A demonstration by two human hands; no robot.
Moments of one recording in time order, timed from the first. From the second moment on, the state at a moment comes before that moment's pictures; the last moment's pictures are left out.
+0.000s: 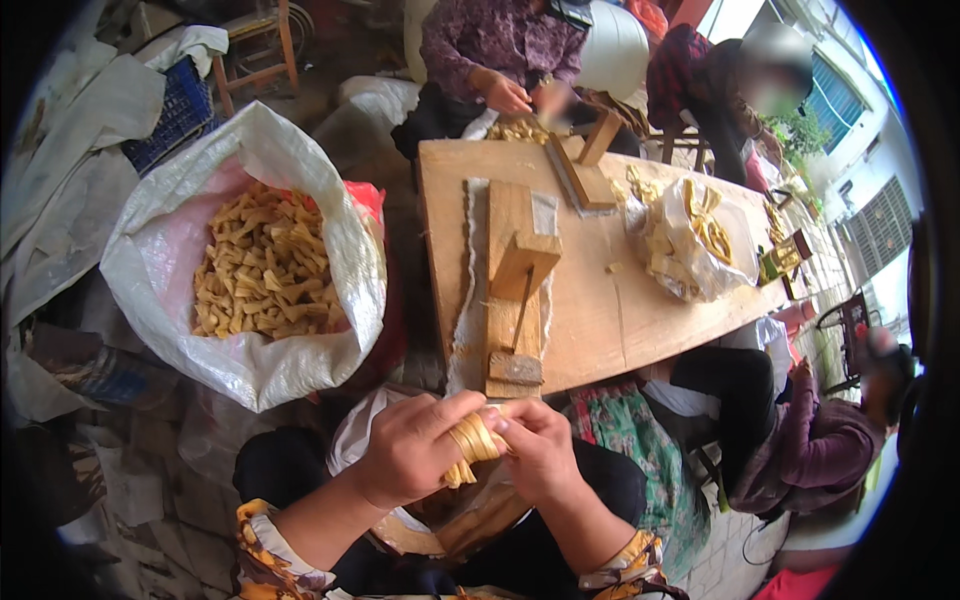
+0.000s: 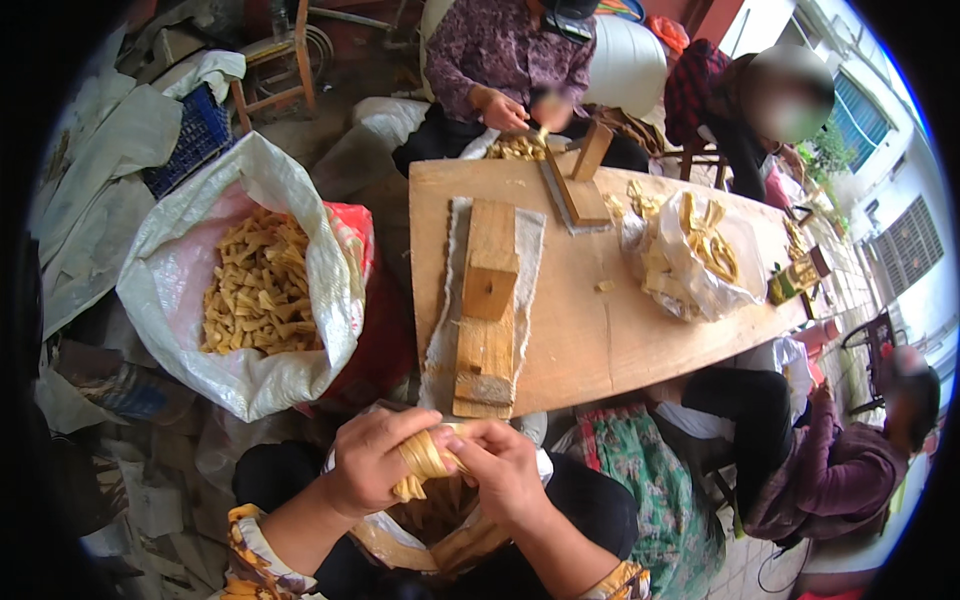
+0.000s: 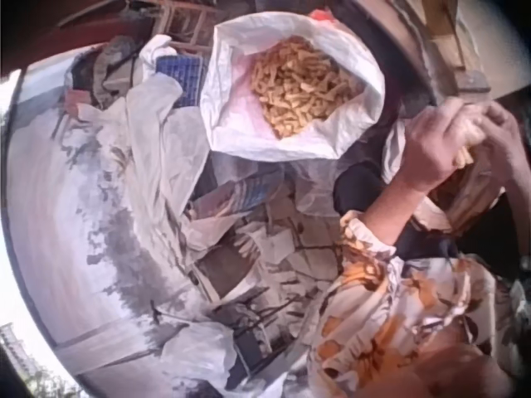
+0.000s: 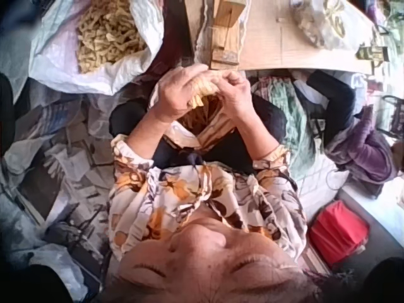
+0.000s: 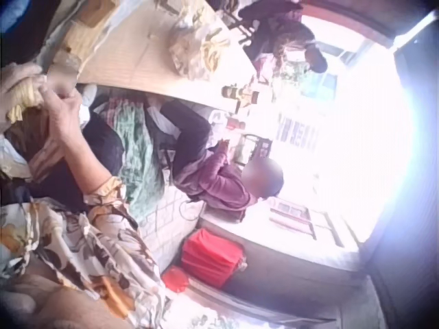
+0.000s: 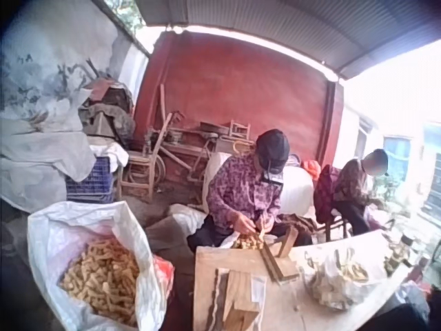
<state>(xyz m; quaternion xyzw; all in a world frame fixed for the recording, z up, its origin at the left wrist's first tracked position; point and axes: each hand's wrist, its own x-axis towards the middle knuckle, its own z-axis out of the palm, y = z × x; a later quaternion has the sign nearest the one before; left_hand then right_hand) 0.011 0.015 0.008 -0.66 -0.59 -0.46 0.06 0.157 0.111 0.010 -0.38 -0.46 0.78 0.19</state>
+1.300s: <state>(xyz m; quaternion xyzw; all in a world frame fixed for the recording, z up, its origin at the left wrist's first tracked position) 0.001 0.006 0.014 -0.41 -0.58 -0.67 -0.20 0.173 0.110 -0.017 -0.20 -0.45 0.86 0.15</state>
